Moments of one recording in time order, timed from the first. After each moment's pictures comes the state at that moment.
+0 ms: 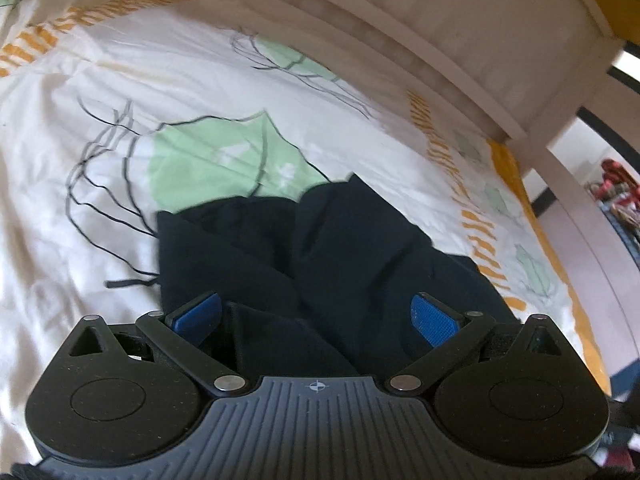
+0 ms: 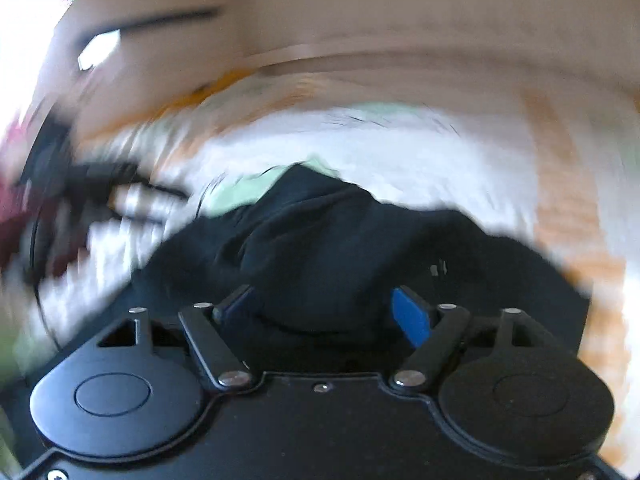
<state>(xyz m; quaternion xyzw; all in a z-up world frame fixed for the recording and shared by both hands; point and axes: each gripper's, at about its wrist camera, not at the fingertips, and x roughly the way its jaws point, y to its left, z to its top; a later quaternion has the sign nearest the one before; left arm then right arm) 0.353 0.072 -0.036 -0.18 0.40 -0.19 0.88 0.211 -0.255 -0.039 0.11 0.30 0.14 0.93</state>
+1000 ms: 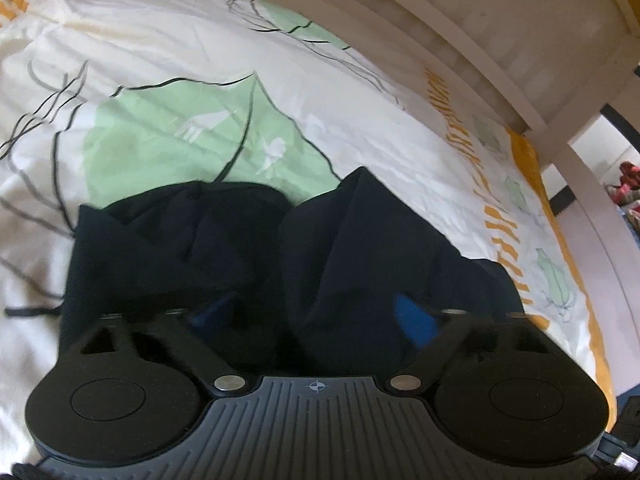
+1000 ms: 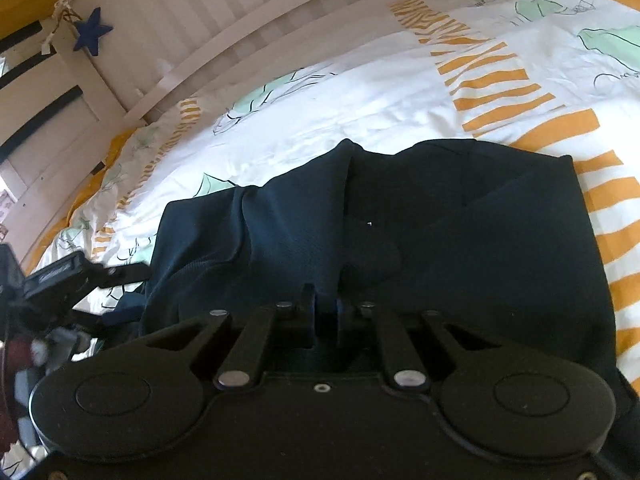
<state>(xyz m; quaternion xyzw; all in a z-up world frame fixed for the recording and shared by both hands) 0.413 0.029 -0.073 -0.19 0.44 -0.18 0.86 0.259 -0.287 -0.087 0.24 0.32 0.04 0.91</state>
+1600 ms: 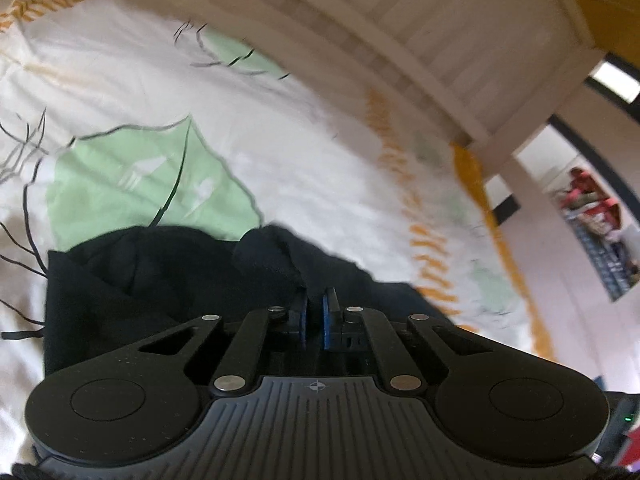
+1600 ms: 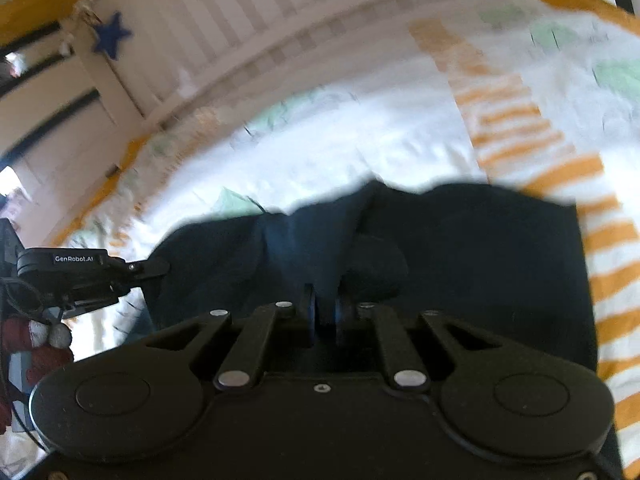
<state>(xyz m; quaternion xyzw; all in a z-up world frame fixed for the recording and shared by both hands) 0.389 0.031 -0.005 -0.22 0.40 -0.25 0.85 0.241 -0.288 -0.044 0.24 0.28 0.07 0.93</state>
